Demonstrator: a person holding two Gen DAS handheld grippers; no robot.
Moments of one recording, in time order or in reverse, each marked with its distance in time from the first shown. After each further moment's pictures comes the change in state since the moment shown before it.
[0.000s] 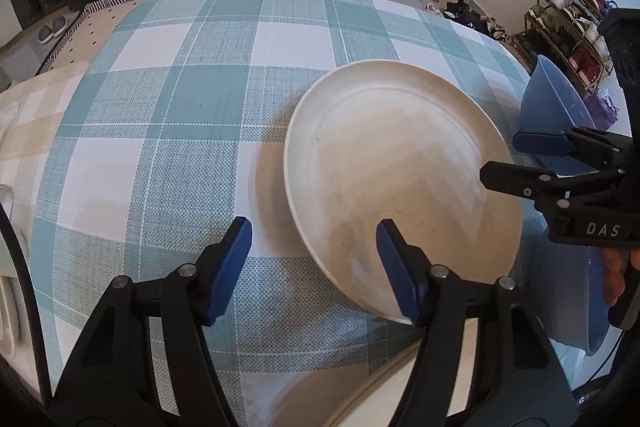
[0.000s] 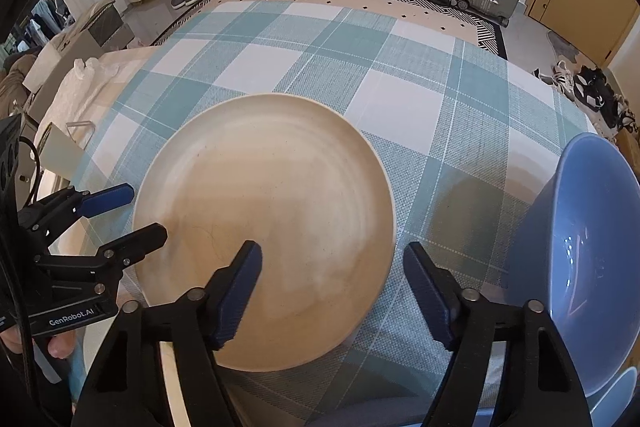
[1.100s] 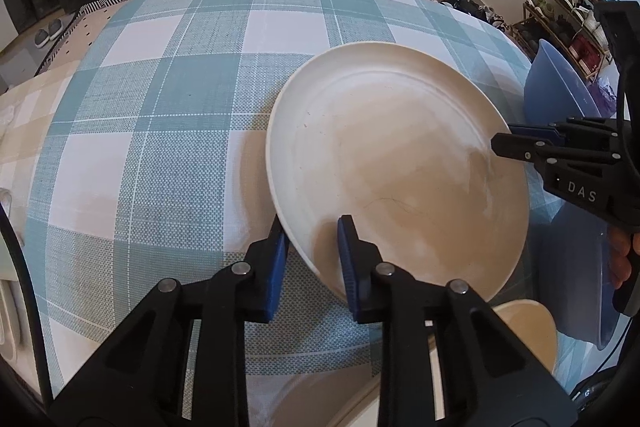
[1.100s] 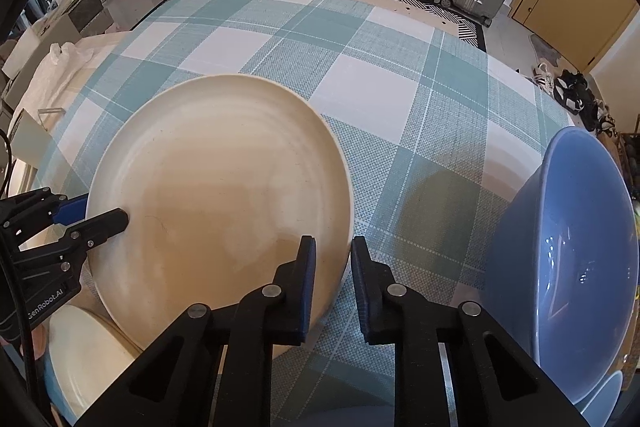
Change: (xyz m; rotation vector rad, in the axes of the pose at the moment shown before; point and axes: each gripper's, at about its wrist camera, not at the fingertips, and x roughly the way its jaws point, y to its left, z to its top) left arm 0.010 -0.004 -0.006 0.024 0.020 0.007; right arm 0.012 -0.011 -0.003 -0.015 0.018 -0.105
